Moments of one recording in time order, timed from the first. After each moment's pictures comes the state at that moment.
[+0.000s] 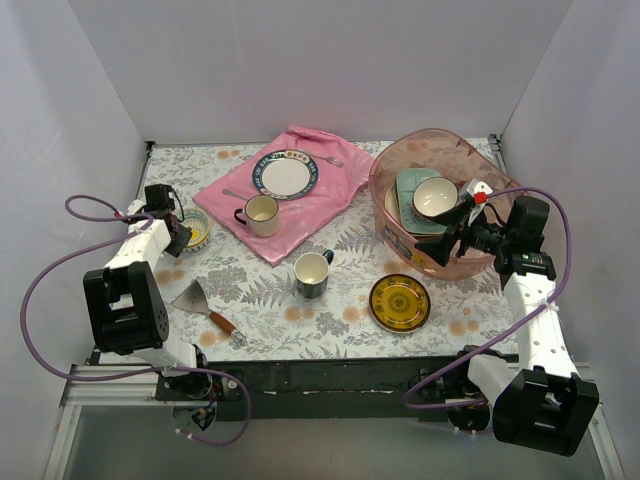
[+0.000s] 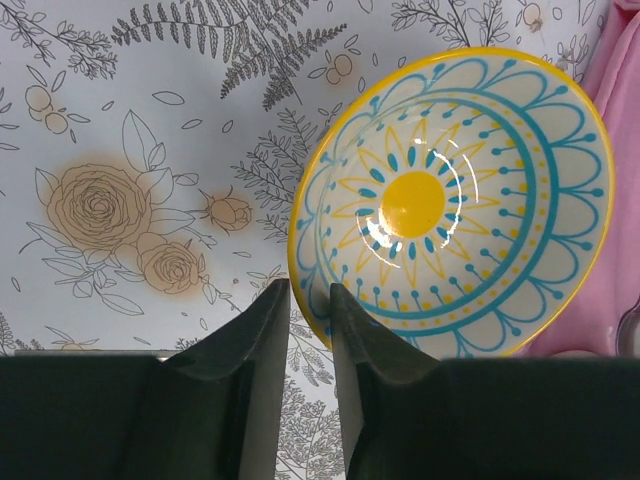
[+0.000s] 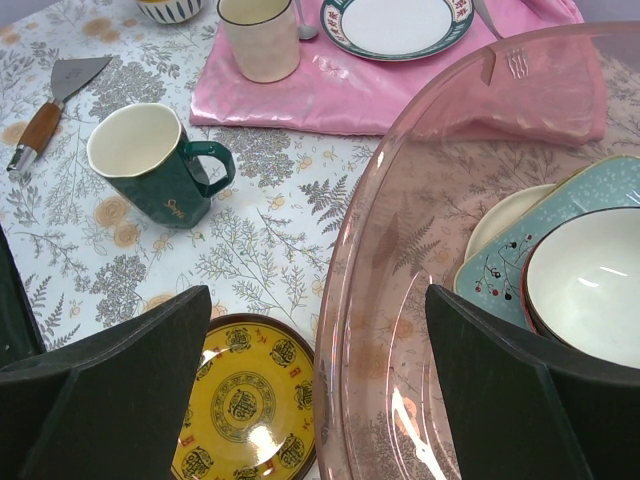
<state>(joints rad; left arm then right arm) 0.19 1.54 1.00 -0.52 -0.28 -0.86 -0.17 0.98 0.77 -0.28 -1.14 -0.37</state>
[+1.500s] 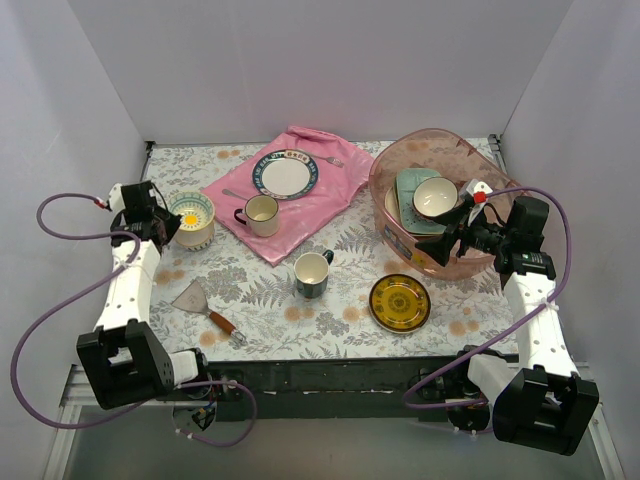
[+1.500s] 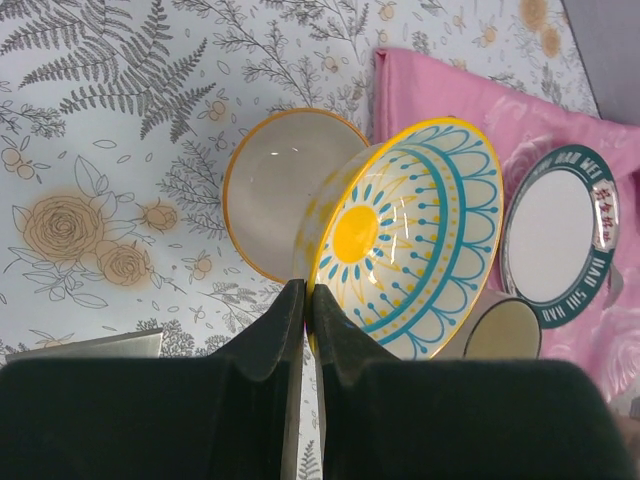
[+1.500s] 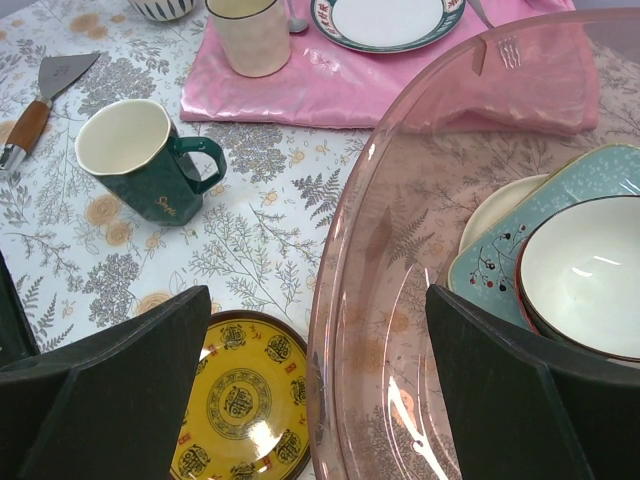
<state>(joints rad) 0.21 1.26 1.00 -0.48 -0.17 -0.78 -0.17 0.99 0.77 -0.29 -1.11 -0.37</state>
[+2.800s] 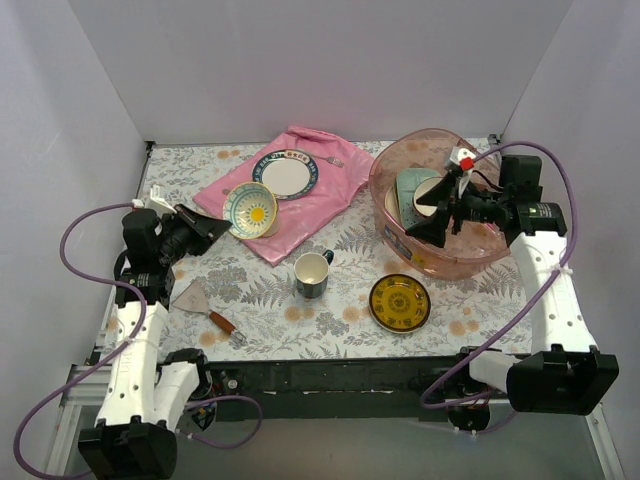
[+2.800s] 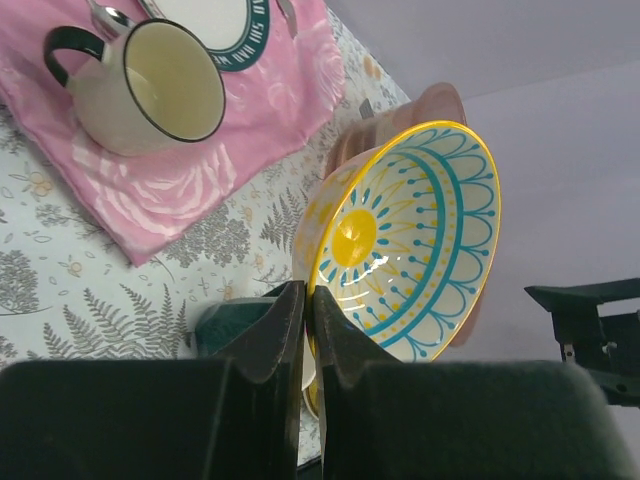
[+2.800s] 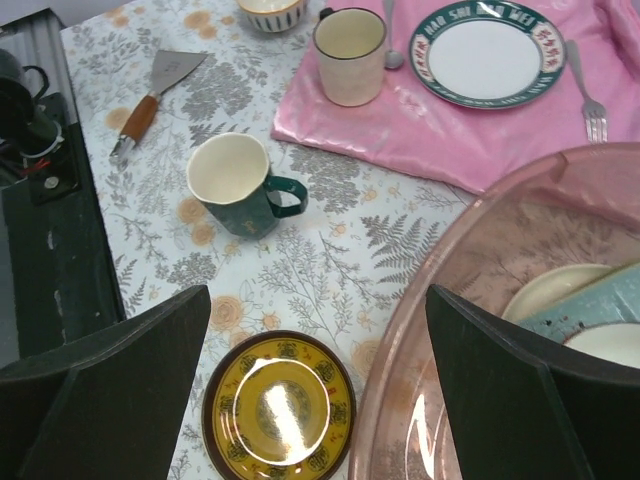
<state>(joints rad) 0.11 0.81 0.80 -0.35 0.51 -0.86 -0.03 1.17 1.21 -0.76 -1.17 -0.56</state>
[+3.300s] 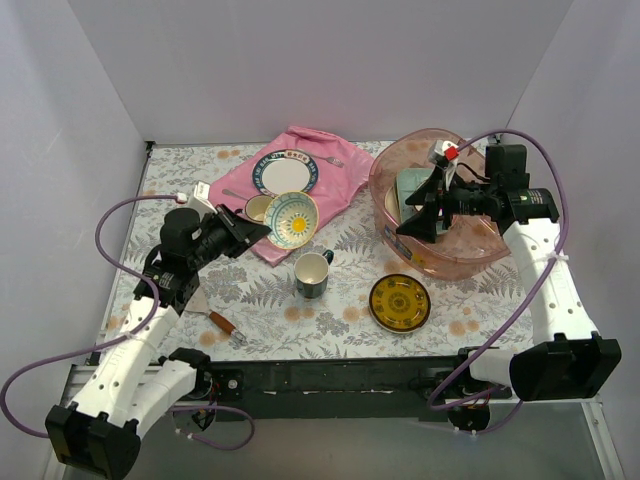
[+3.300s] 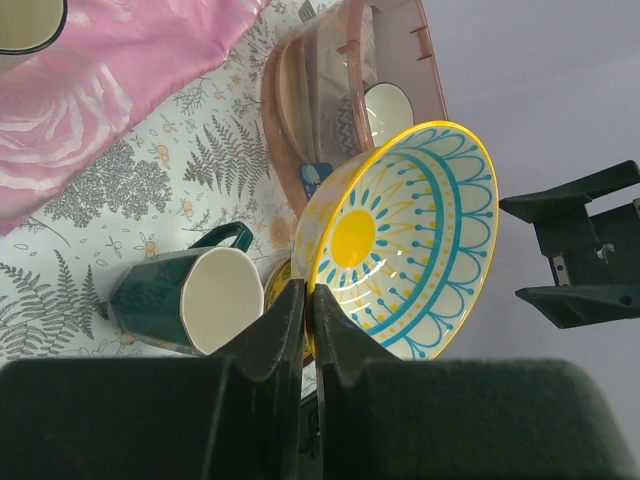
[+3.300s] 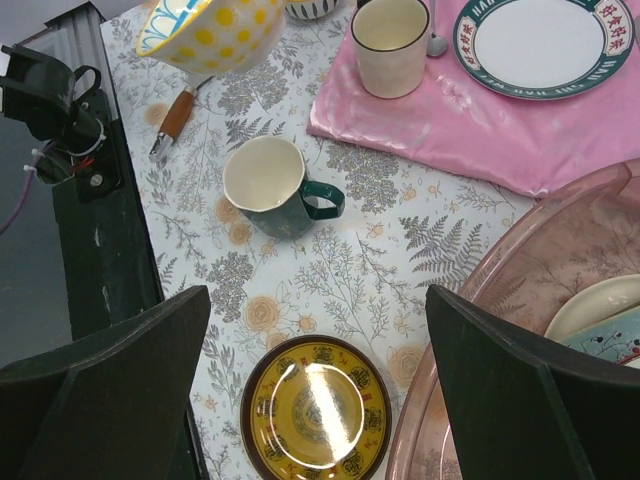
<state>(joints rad) -0.27 0.83 0.79 -0.25 0.35 -0.96 0.09 1.25 1.34 -0.84 -1.11 -0.50</state>
